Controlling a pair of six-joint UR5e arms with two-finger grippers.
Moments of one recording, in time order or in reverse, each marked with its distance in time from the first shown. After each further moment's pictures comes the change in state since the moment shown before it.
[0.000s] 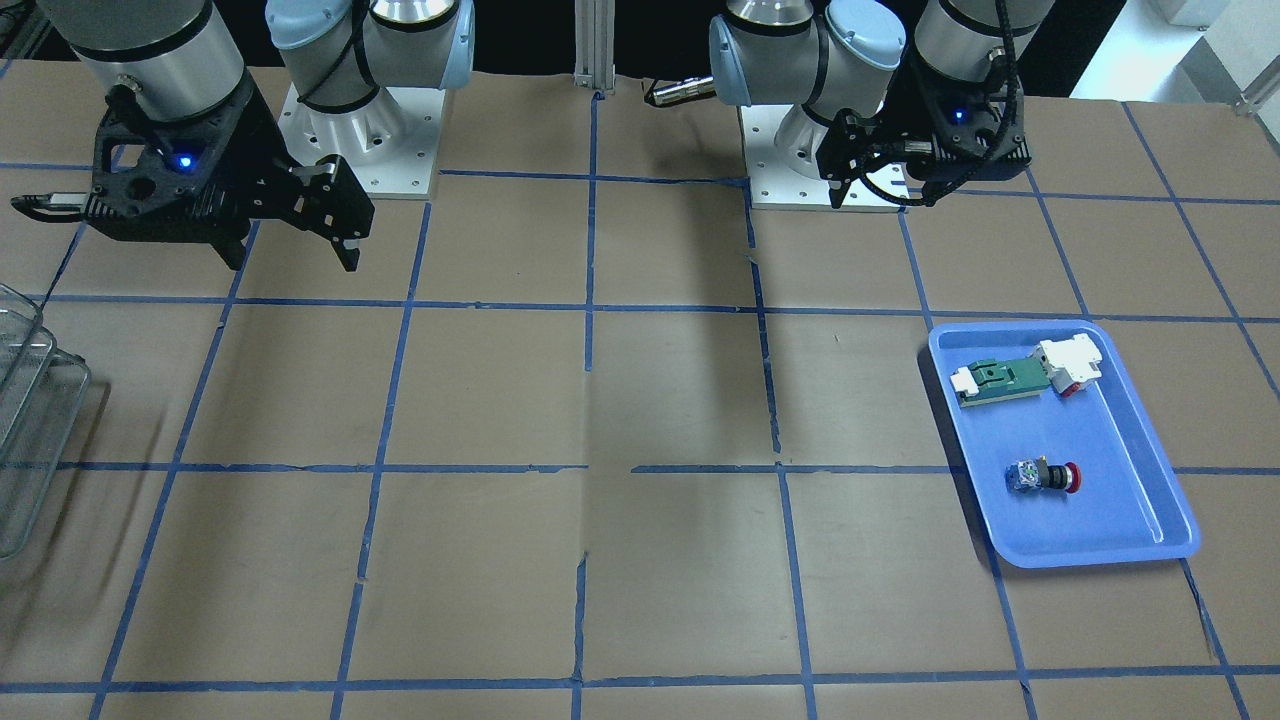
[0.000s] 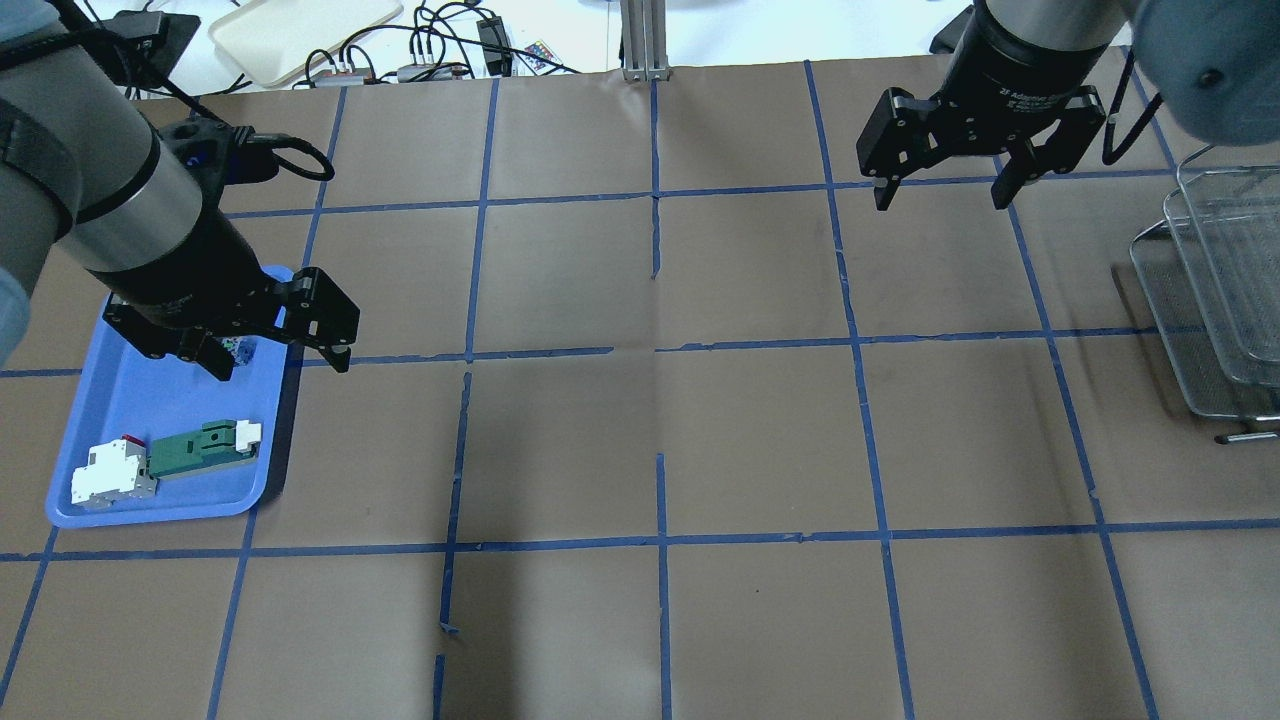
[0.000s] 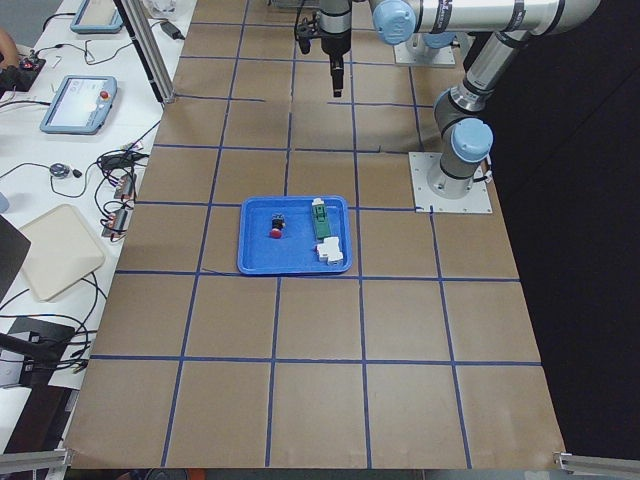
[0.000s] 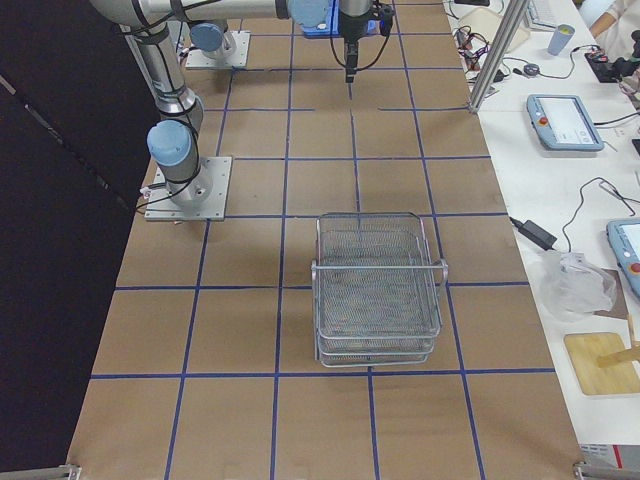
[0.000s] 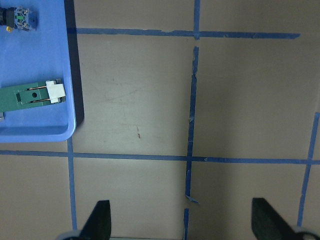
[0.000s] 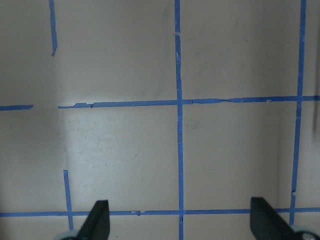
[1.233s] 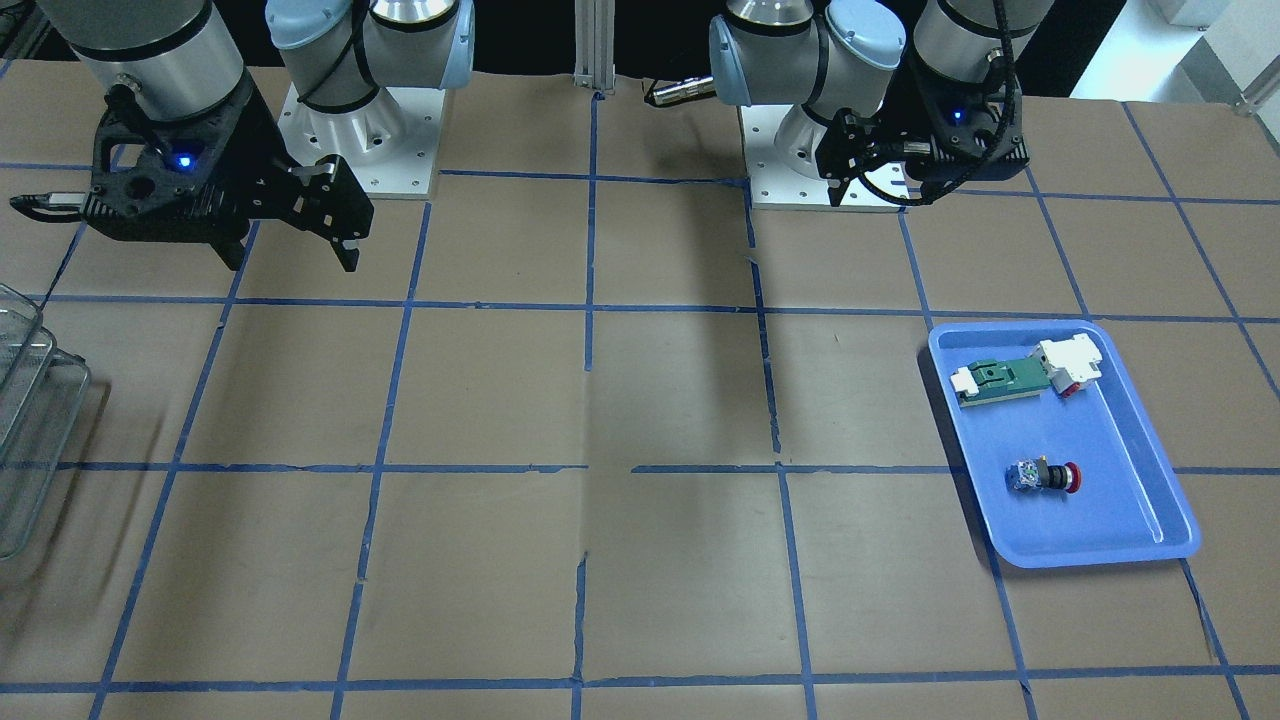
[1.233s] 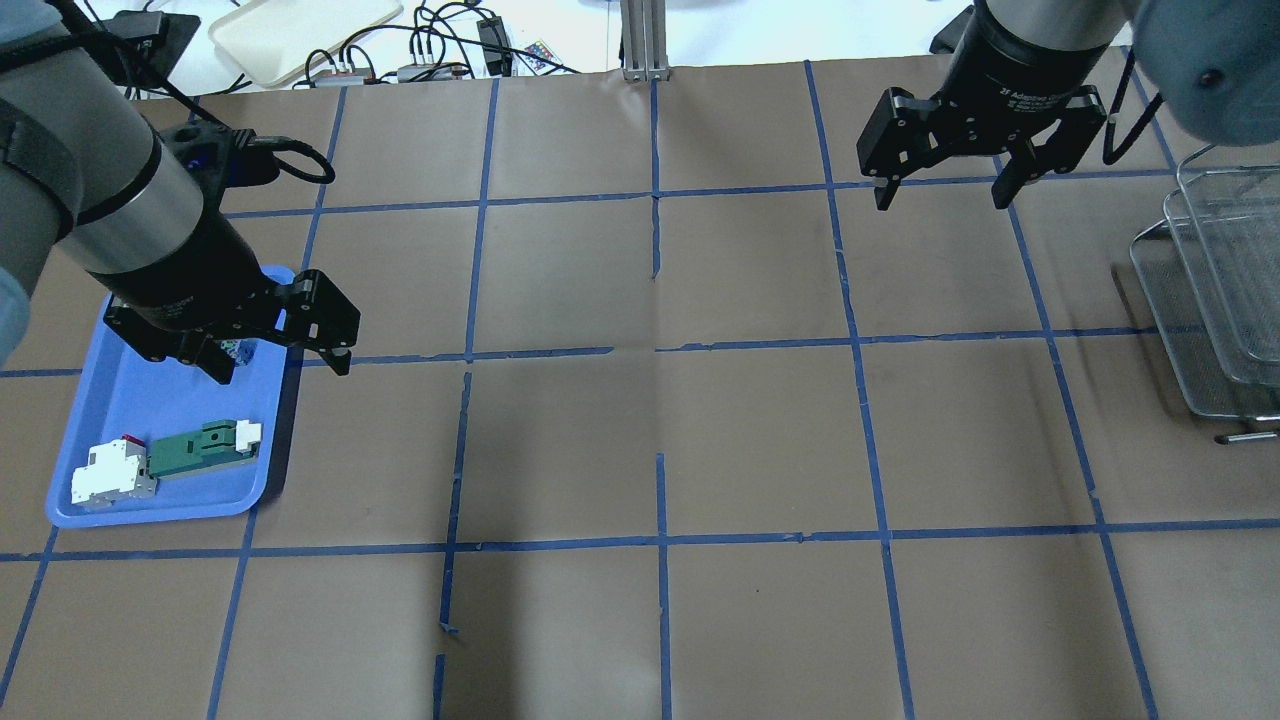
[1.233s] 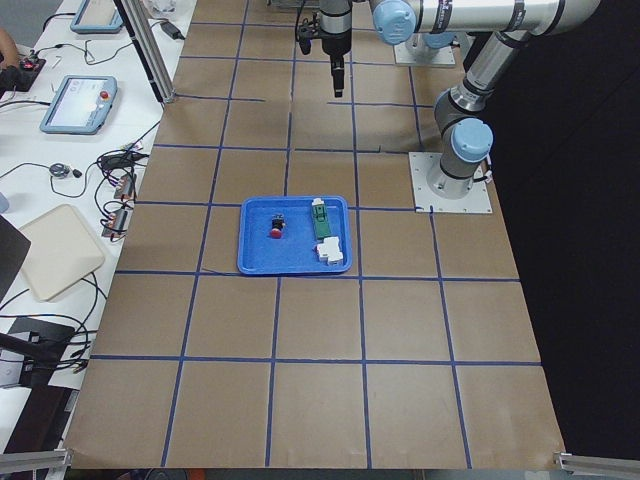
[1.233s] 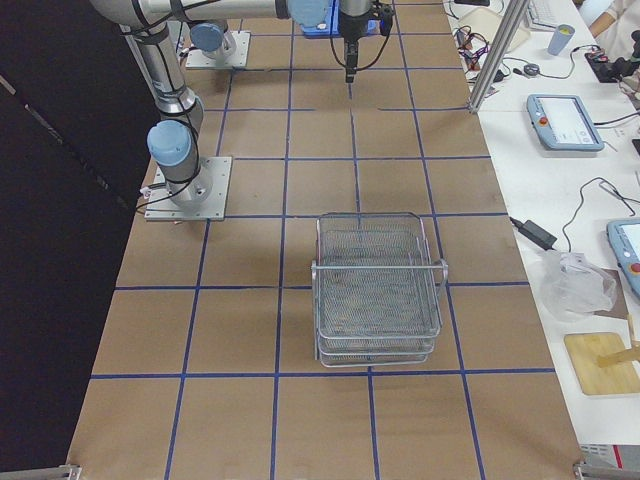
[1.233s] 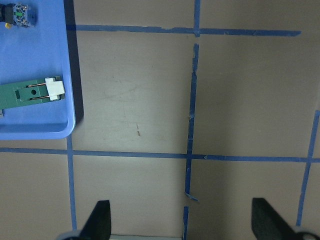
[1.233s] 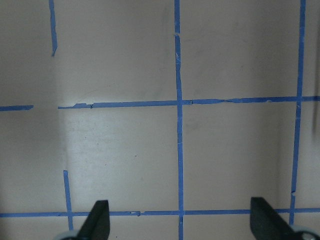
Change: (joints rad) left arm 0.000 0.000 -0.001 -0.012 0.001 -0.006; right arm 0.000 -0.001 0.000 -0.003 -0.001 0.000
